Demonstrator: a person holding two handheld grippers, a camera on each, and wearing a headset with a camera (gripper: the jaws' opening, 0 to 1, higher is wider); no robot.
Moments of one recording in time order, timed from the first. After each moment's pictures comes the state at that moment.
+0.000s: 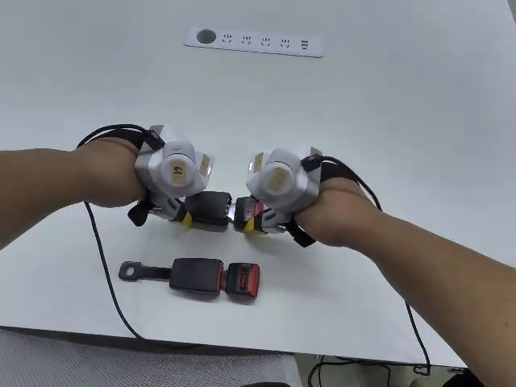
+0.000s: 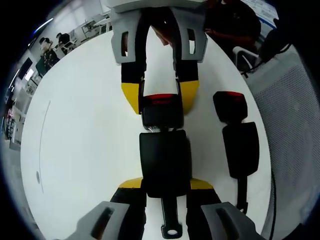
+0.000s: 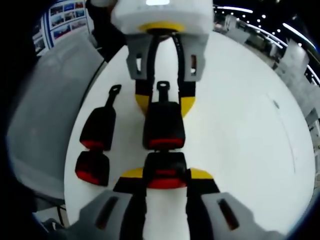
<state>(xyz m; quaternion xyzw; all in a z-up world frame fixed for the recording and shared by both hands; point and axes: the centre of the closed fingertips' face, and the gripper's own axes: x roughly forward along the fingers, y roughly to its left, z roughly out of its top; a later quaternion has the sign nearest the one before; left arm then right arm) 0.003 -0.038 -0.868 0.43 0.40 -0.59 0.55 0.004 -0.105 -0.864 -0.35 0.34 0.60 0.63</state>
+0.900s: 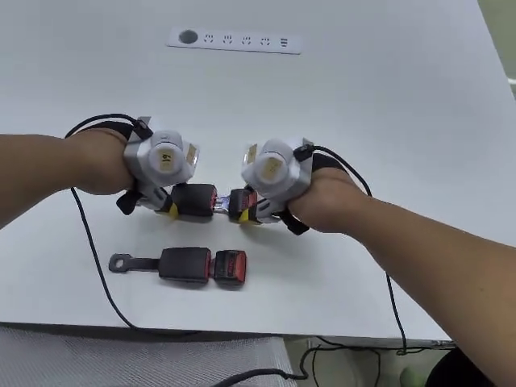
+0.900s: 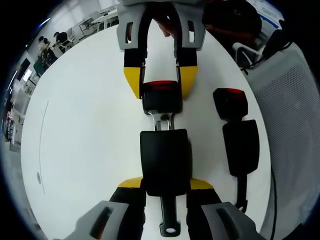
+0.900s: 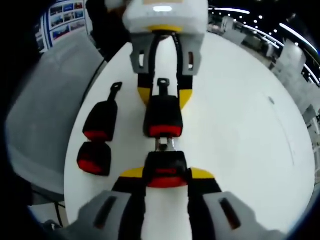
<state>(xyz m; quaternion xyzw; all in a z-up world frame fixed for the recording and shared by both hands) 0.002 -0.037 -0.868 0.44 0.41 -0.58 0.54 0.001 -0.129 -0.862 -0.34 0.34 0.60 0.64</state>
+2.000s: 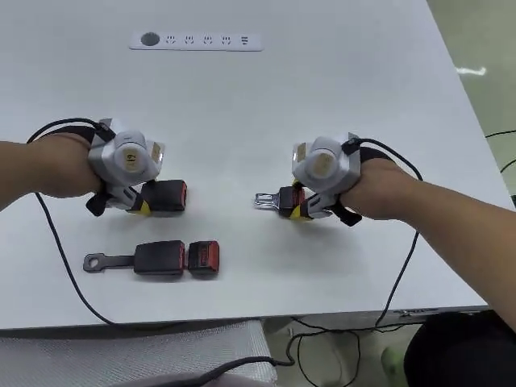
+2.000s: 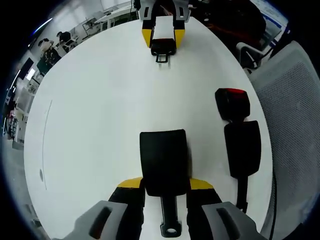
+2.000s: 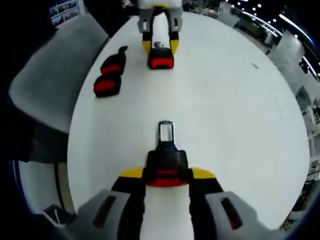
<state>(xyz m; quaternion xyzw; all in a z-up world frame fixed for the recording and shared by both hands) 0.001 -0.036 -0.866 0.45 0.41 -0.57 0.55 -0.011 -0.265 -0.862 -0.39 0.39 0.55 0.63</state>
